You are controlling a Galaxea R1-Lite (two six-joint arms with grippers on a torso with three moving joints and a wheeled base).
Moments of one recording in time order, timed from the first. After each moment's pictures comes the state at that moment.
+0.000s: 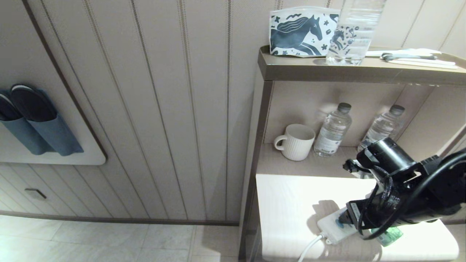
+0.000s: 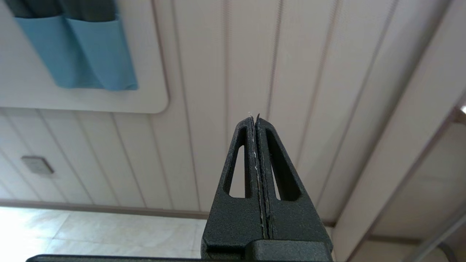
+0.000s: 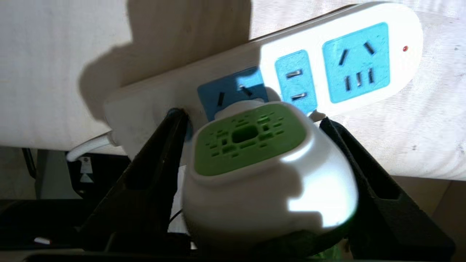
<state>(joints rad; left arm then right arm) 0.00 0.00 0.00 -0.13 0.00 -0.01 0.31 1.60 -0.91 0.43 -0.18 0.24</state>
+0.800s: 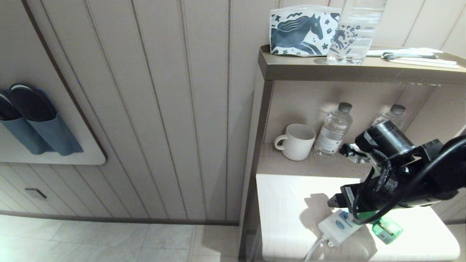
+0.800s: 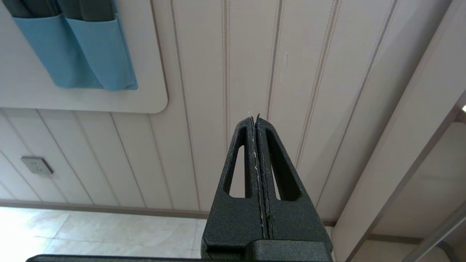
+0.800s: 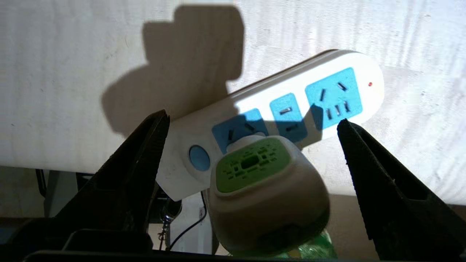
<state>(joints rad) 0.00 0.00 0.00 -0.13 0.00 -0.01 0.32 1.60 -1.03 0.46 -0.20 0.24</state>
